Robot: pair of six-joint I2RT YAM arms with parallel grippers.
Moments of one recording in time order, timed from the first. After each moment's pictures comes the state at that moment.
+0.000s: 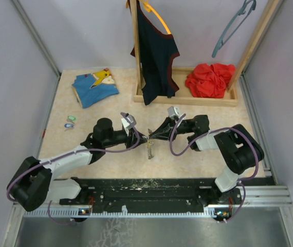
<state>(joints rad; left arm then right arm) -0.66 1.25 0.51 0.47 0.57 -0.03 0.47 1.64 0.55 1.56 -1.28 0.46</state>
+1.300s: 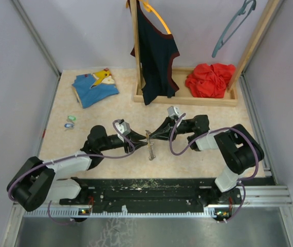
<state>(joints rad) -0.64 1.22 0.35 0.85 0.70 -0.05 0.47 1.64 0.55 1.56 -1.28 0.47</state>
